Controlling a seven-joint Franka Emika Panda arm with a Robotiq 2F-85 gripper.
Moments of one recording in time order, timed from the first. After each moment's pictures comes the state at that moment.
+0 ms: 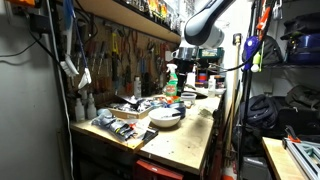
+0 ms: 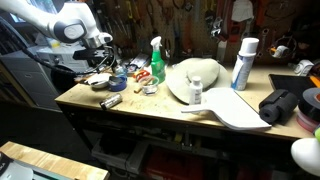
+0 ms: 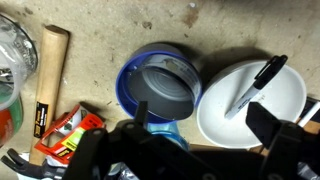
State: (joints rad) arm -0.01 -0.05 -0.21 -2.37 0.13 2.49 -0.54
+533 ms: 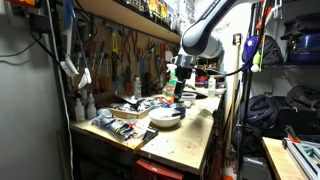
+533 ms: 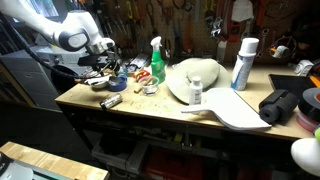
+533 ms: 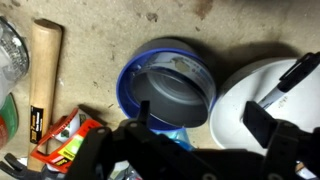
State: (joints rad) arm -0.04 0.03 -0.16 -2.38 0.16 2.62 -0.55
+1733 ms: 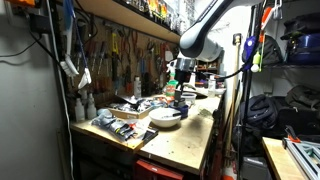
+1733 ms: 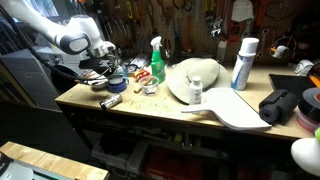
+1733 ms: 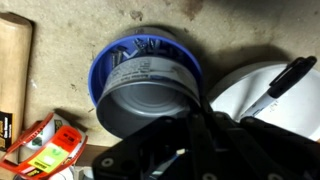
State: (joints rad) arm -0.10 0.06 -0.08 -2.38 0.26 2.63 -0.65
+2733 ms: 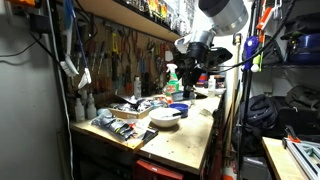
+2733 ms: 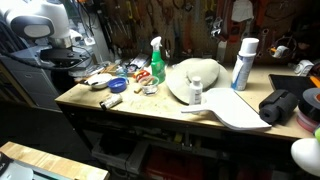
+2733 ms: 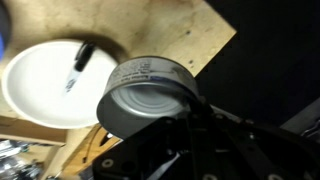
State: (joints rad) arm 0.08 -0.34 -0.10 -2.57 0.55 2.29 -1.01
